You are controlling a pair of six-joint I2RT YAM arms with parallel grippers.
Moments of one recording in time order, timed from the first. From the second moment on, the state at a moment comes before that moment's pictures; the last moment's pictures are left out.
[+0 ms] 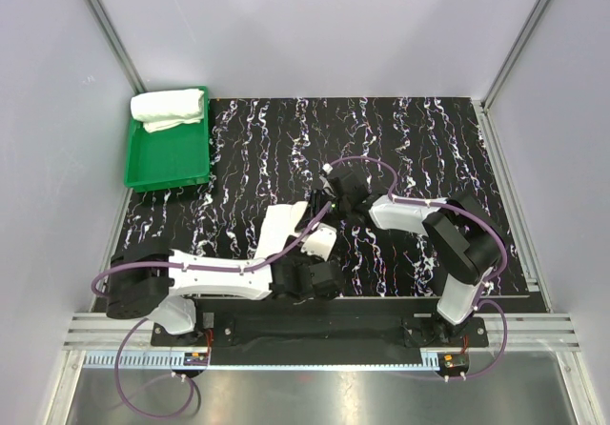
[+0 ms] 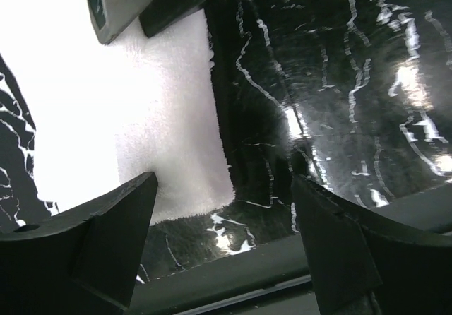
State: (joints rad) left arm -1.39 1.50 0.89 -0.53 -0.71 -0.80; right arm 0.71 1.78 0.96 0.05 -0.42 0.86
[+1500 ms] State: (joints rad) left arm -1.03 1.60 0.81 -0.10 -0.26 -0.63; right arm 0.51 1.28 0.89 -0.38 -0.32 0.75
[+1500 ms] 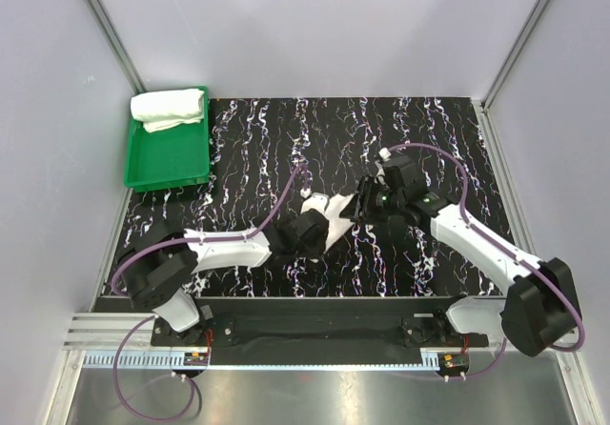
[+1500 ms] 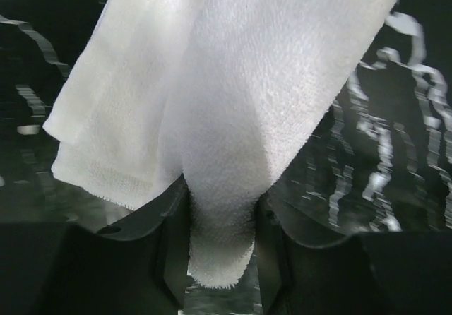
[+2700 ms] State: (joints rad) left arm -0.84 1.82 0.85 0.12 0.66 -0.90; right arm 0.49 1.12 0.50 -0.16 -0.33 0.88
